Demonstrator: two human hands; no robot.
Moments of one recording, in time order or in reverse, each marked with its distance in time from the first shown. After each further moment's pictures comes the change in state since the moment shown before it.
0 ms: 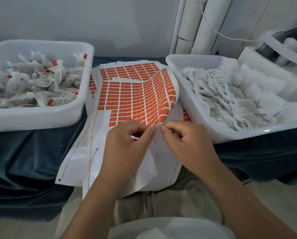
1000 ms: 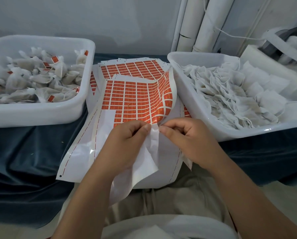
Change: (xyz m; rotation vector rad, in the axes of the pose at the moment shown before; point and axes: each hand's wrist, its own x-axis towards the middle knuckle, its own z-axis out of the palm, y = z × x) left_hand 0.008 -0.011 -0.011 -0.009 -0.274 -0.251; right_hand 0.005 0.009 -0.012 0.229 -0.187 0.093
